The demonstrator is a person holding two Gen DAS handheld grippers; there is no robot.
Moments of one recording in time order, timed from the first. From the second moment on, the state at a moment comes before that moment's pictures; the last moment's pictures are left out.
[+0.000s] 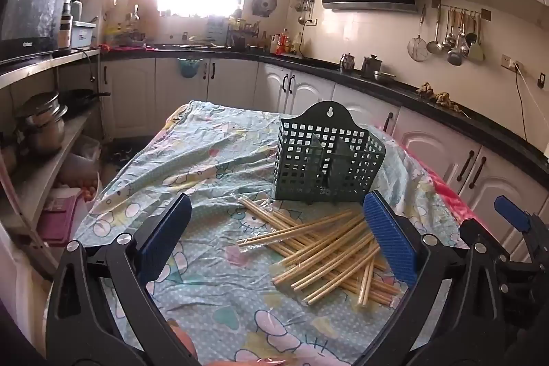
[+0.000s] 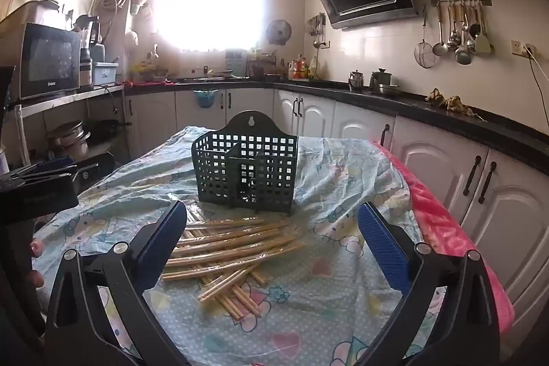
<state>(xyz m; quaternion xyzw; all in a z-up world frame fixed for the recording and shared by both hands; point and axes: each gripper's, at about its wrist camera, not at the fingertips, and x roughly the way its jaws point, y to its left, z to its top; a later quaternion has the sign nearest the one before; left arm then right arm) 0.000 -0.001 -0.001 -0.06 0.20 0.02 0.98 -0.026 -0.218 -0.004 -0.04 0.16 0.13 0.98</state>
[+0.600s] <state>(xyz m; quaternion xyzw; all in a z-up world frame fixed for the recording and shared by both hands) -0.005 -0.002 0.003 -0.07 0.19 0.00 0.98 -0.030 -0.219 0.004 -0.03 0.15 0.12 0.98</state>
